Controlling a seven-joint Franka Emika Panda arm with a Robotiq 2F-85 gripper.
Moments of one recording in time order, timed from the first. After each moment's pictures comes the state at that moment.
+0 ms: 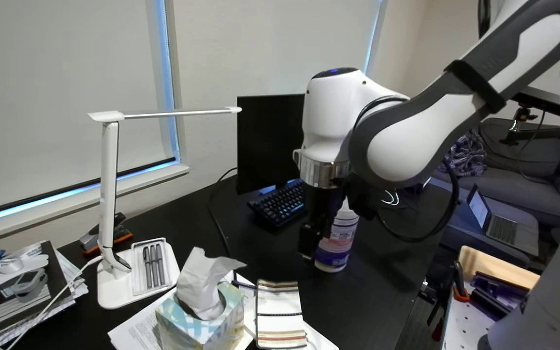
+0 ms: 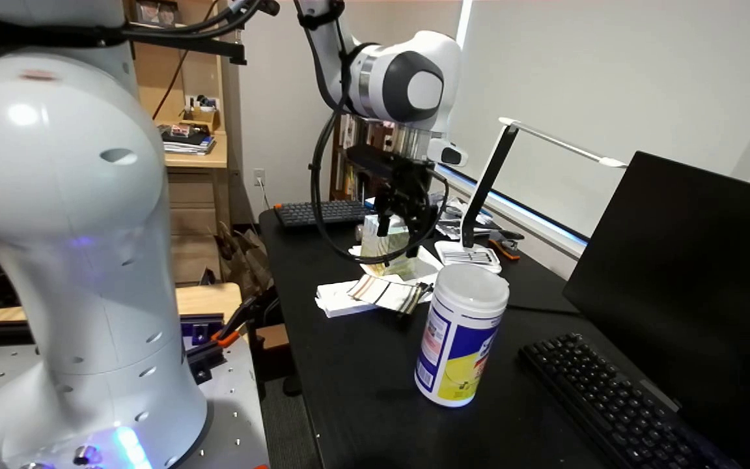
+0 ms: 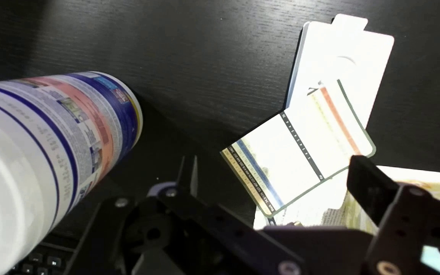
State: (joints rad) arm 0.20 -0.08 0.16 -2.57 0.00 2.43 0.22
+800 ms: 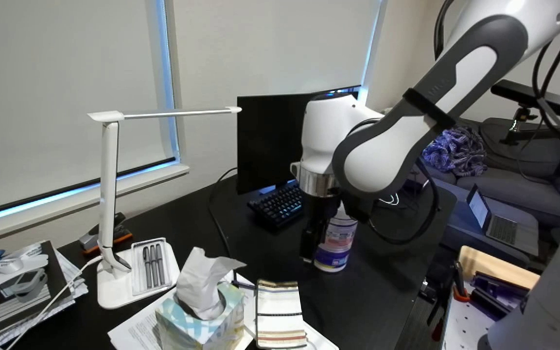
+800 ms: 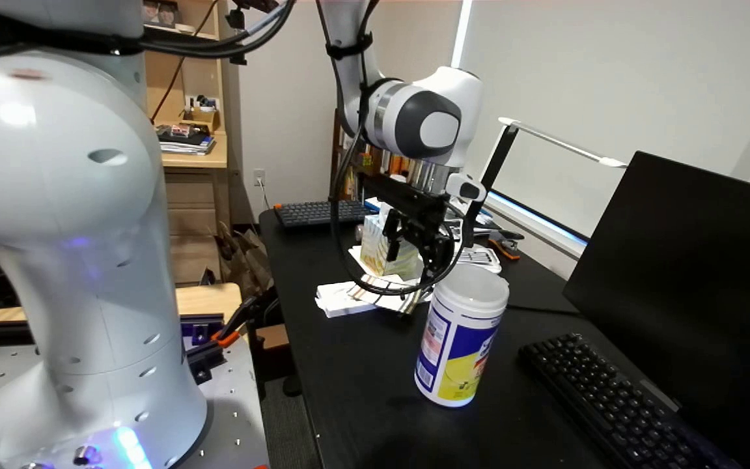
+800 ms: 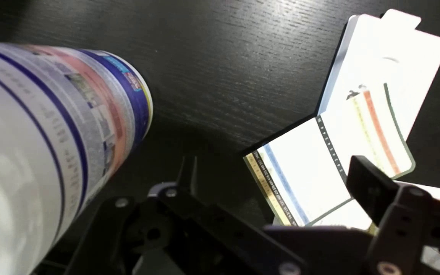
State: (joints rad) arm 0.16 0.05 0.11 -2.56 0.03 2.55 0.01
